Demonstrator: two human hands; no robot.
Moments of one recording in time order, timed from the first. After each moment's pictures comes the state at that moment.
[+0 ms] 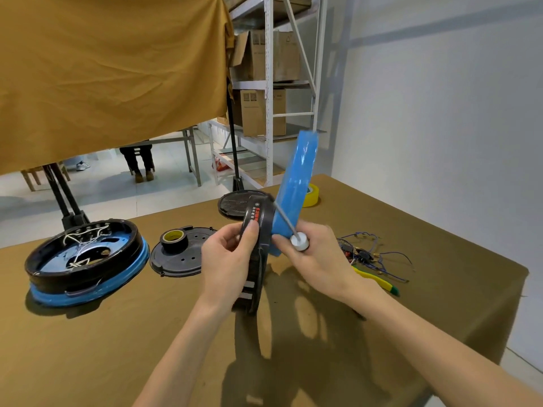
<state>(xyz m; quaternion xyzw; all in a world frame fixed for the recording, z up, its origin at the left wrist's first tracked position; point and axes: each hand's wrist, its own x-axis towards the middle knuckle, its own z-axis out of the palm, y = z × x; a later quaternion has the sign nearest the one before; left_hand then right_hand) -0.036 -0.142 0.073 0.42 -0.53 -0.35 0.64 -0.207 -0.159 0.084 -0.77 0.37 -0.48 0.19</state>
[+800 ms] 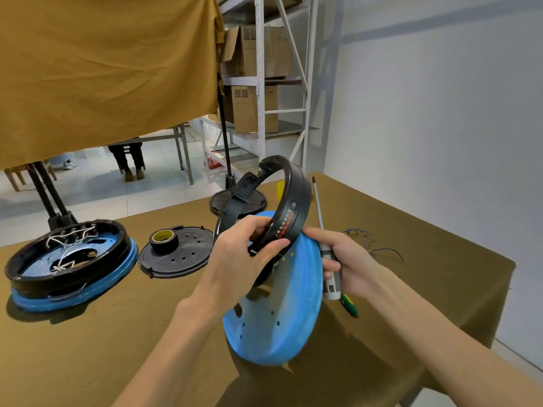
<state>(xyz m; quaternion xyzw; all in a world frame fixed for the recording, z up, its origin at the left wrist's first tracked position) -0.043 -0.160 0.073 0.36 -0.76 -0.09 0.53 -0.254 -0.161 0.086 -0.44 0.33 -0.37 0.75</state>
